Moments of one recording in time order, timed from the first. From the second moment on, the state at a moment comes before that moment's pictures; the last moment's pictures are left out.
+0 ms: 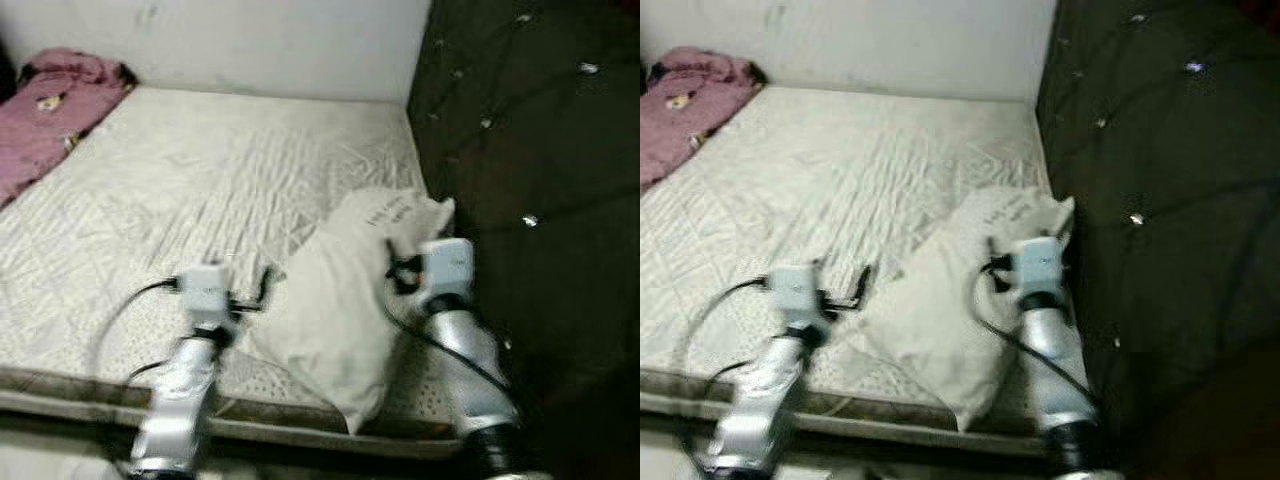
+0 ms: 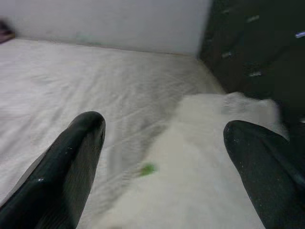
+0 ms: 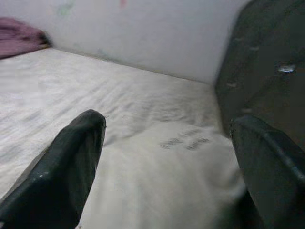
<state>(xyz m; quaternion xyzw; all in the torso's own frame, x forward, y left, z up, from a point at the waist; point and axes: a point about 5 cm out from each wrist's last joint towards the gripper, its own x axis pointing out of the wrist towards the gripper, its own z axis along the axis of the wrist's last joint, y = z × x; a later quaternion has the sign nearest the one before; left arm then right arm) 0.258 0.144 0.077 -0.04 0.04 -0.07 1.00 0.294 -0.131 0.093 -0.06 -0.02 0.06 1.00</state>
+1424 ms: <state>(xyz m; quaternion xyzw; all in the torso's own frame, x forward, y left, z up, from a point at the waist) 0.231 0.191 0.089 0.05 0.00 0.07 1.00 0.279 -0.160 0.093 -0.04 0.01 0.01 1.00</state>
